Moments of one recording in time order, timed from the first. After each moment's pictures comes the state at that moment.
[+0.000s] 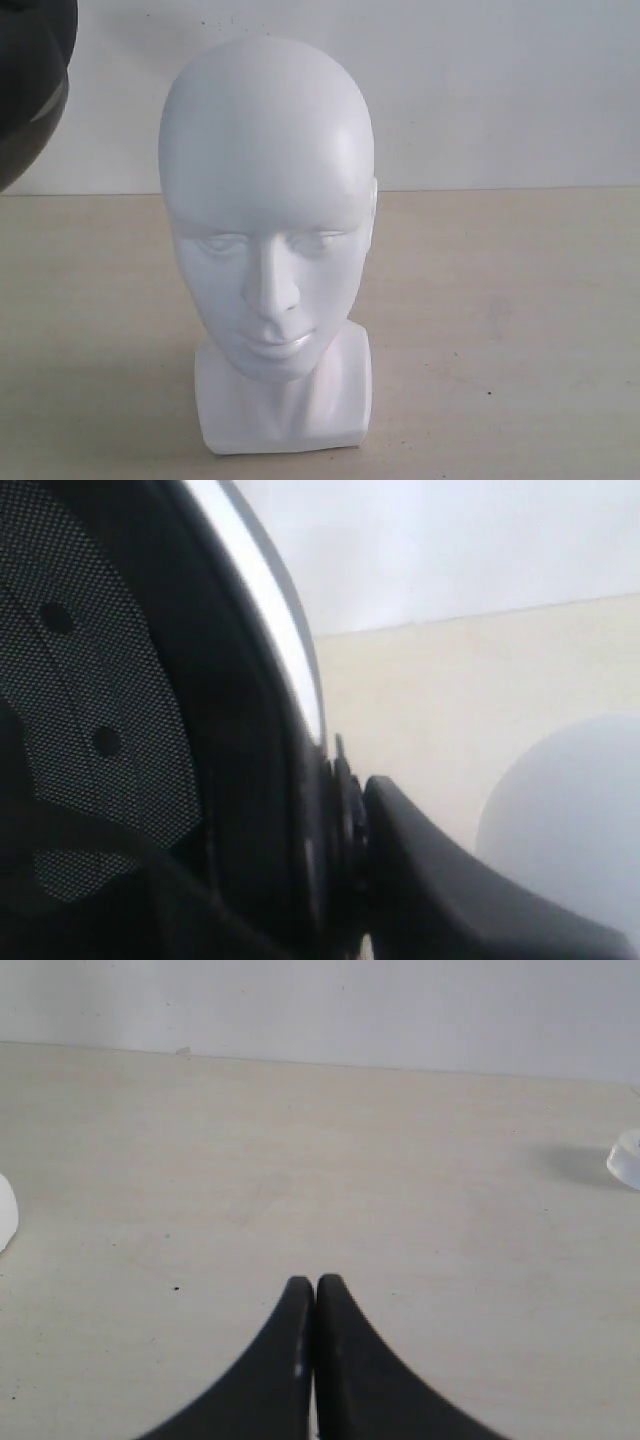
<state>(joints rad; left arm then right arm) -0.27 1.29 -1.51 -0.03 0.90 -0.03 0.08 0.00 0.00 0.03 0.34 -0.07</state>
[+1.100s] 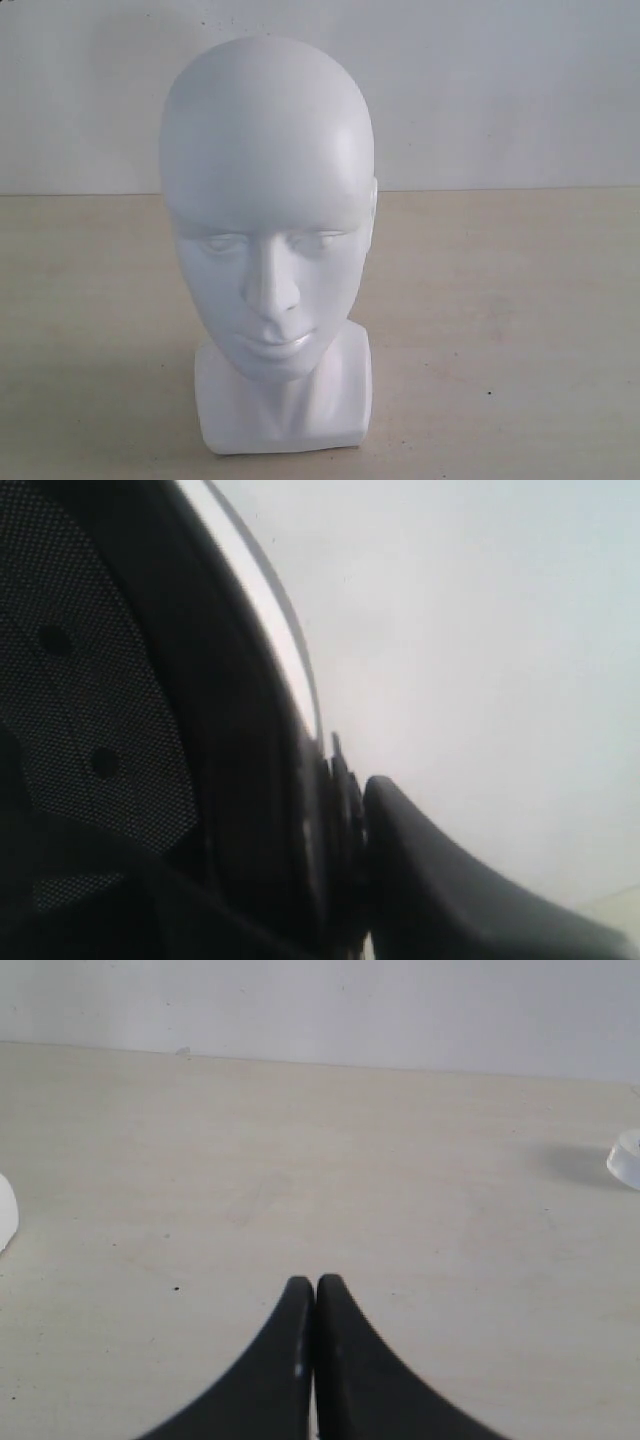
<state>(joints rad) -0.30 1.21 -1.46 -0.04 0.32 0.11 0.08 0.00 0.00 0.03 0.34 -0.07</state>
